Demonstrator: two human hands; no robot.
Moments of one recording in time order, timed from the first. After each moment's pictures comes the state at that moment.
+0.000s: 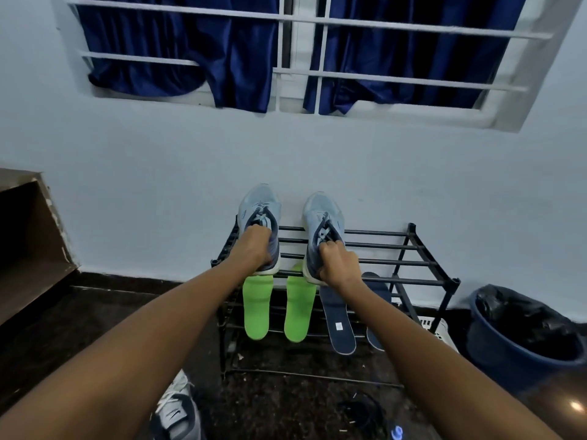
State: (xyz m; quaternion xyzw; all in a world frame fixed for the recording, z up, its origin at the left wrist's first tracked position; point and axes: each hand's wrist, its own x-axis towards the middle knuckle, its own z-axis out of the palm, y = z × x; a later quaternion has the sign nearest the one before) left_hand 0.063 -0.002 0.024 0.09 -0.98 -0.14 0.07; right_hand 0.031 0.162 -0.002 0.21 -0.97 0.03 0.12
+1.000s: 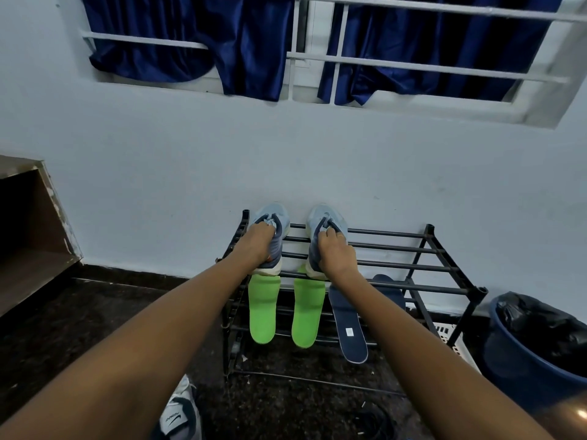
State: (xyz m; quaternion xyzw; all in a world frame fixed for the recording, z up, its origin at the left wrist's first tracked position) left_hand 0.018 -0.030 0.003 0.06 -0.99 -0.08 0.04; right_hand -0.017 0.126 -0.023 0.21 -0.97 0.01 0.15
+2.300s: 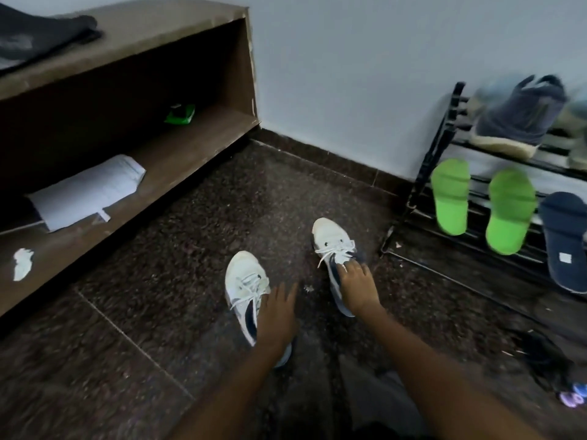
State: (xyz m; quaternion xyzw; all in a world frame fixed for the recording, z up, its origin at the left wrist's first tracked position) left_hand 0.388 -0.156 -0.300 0.30 -0.94 -0.12 -0.10; right_hand 0.231 -0.071 -0.291 0.43 -0.90 -0.03 -0.03
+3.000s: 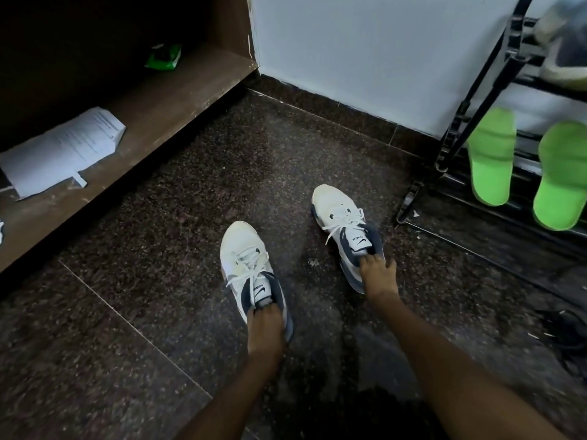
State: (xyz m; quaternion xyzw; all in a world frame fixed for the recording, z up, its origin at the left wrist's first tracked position) left_hand 0.407 -0.154 -0.381 0.39 -0.89 -0.12 -0.21; right_hand 0.206 -0.059 -0.359 0.38 -0.90 -0.16 -0.13
